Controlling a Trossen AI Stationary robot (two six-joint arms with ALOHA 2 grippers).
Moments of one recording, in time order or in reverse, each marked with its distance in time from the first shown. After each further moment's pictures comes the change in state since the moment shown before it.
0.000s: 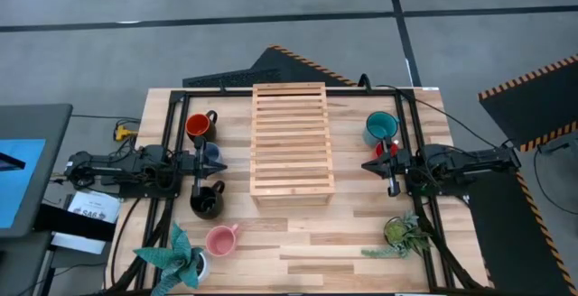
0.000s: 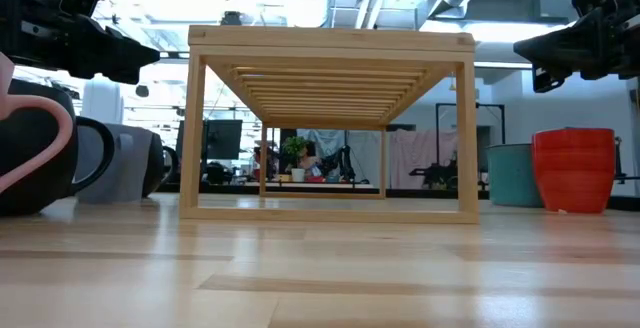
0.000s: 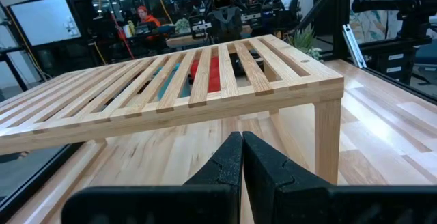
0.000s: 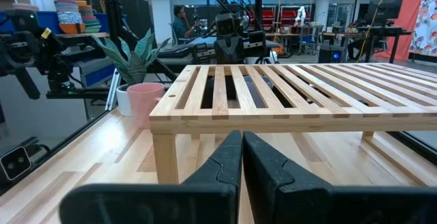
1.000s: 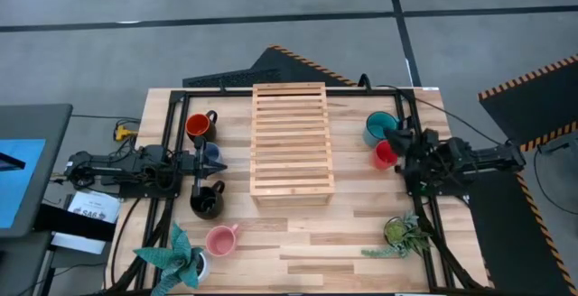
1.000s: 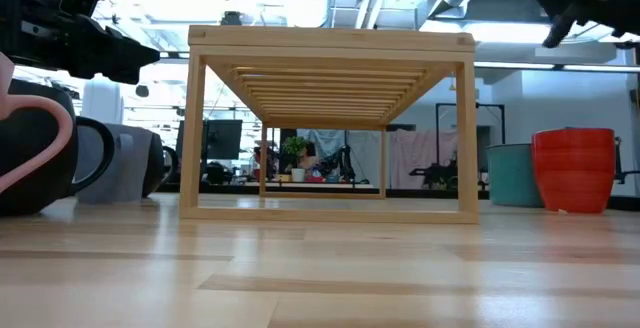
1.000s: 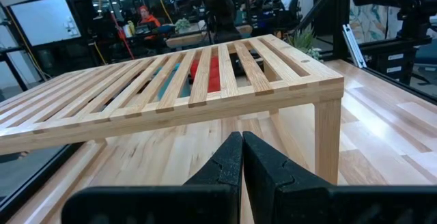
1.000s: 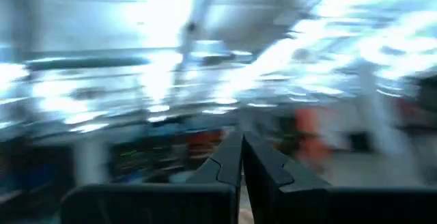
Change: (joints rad) left arm 0.000 0.000 0.000 0.000 0.000 0.000; right arm -0.009 0.092 0.009 0.645 0.346 -0.045
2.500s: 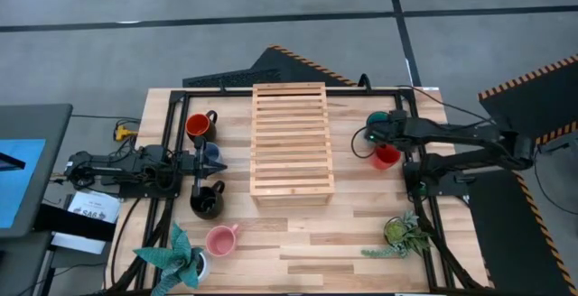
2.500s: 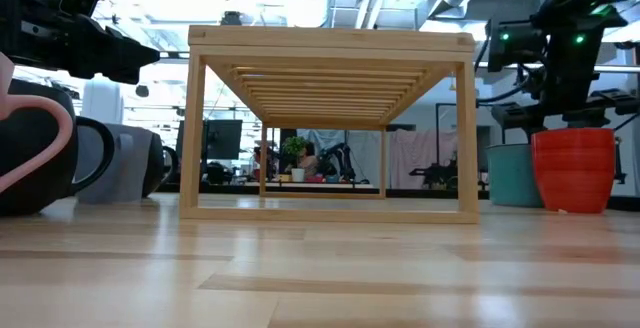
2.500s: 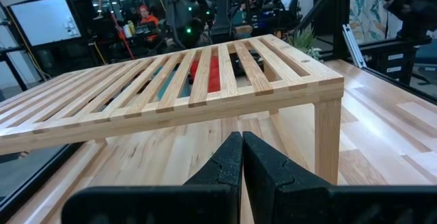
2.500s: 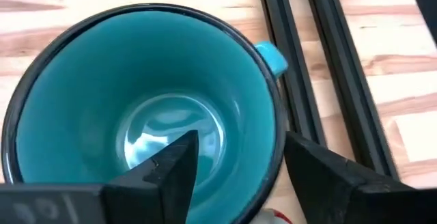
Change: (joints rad) left arm 0.000 0.000 0.000 0.000 0.000 0.000; right arm -0.503 0.991 0.571 -1.632 0.229 1.254
